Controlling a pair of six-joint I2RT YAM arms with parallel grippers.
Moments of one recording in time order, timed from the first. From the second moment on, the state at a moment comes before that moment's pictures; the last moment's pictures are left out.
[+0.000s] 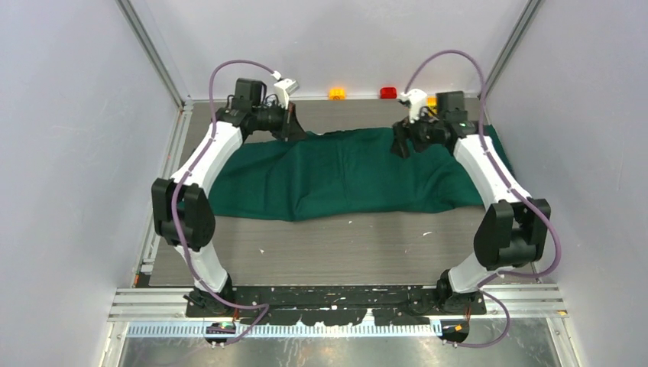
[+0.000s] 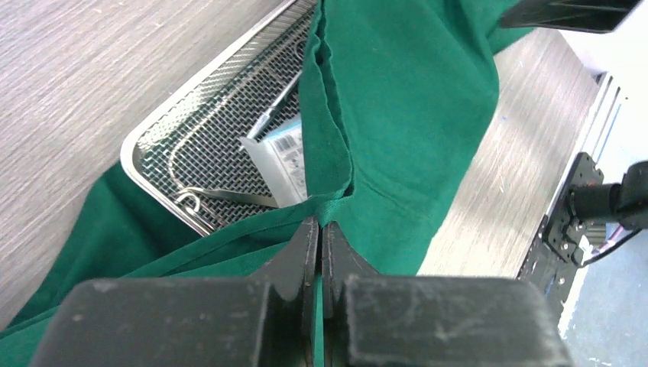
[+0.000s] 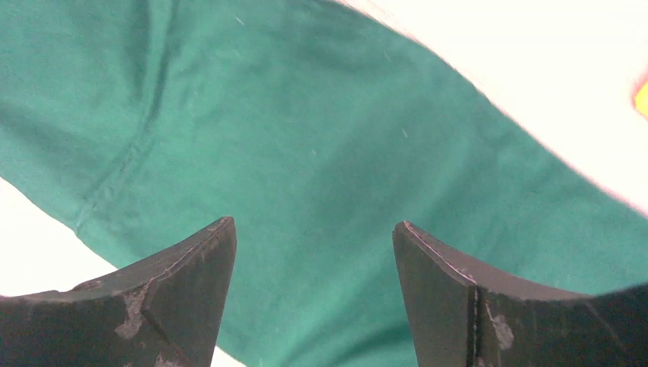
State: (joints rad) left arm -0.25 1.81 1.65 -0.52 0.74 0.04; right arm 0.05 1.55 1.34 -0.58 -0.48 -0.36
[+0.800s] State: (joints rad) left arm -0.36 1.61 1.43 -0.61 0.68 0.27; right arm 0.26 1.91 1.68 -0.68 -0.51 -0.84
